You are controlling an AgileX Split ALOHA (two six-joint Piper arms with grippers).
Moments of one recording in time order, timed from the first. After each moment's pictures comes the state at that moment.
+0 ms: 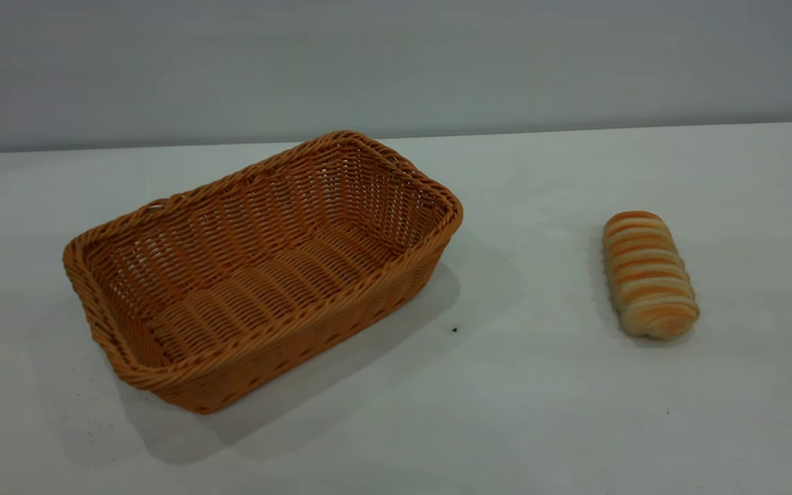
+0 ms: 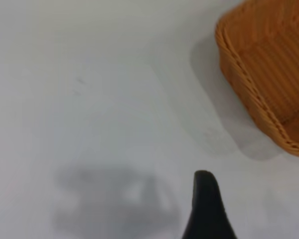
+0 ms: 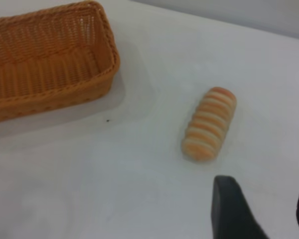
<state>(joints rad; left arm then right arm) 0.05 0.88 -0.65 -0.07 0.72 -0.14 -0.03 0.51 -0.57 0.47 0.76 -0.55</state>
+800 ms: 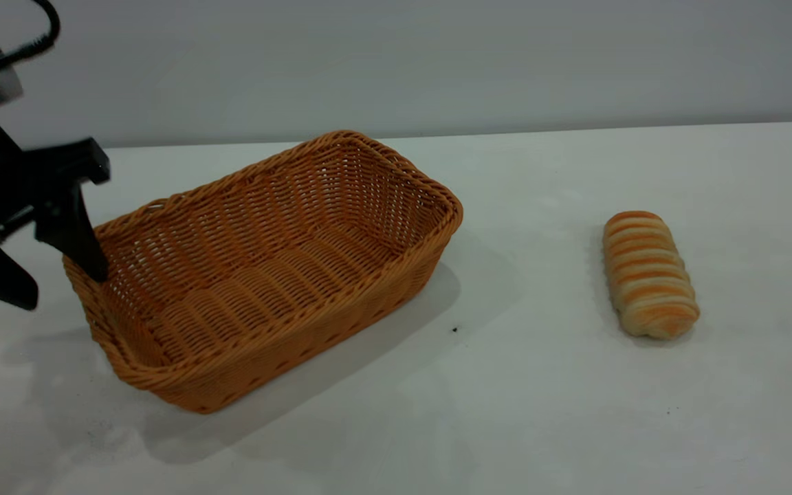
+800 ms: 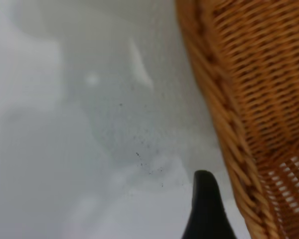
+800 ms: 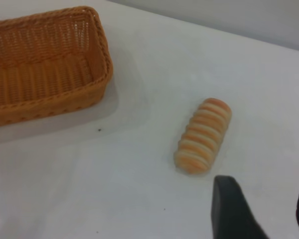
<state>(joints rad) -0.12 1.73 -0.82 -0.26 0.35 -0.27 -0.03 0.59 -0.57 0.50 0.69 -0.62</state>
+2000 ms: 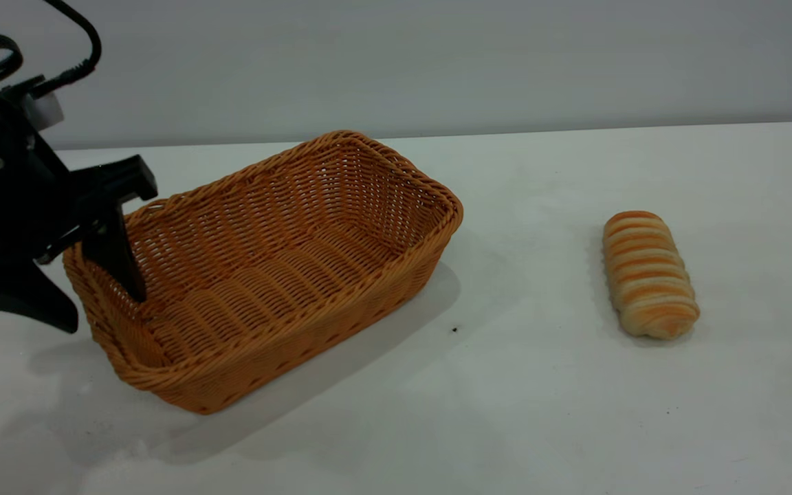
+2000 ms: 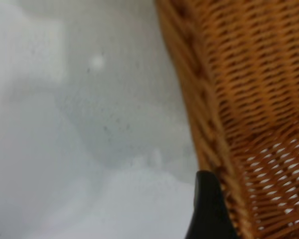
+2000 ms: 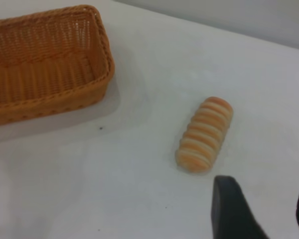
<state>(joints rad) -0.20 1.76 -0.83 -0.24 0.37 -0.41 -0.03 0.59 -0.57 0.50 0.69 -0.62</state>
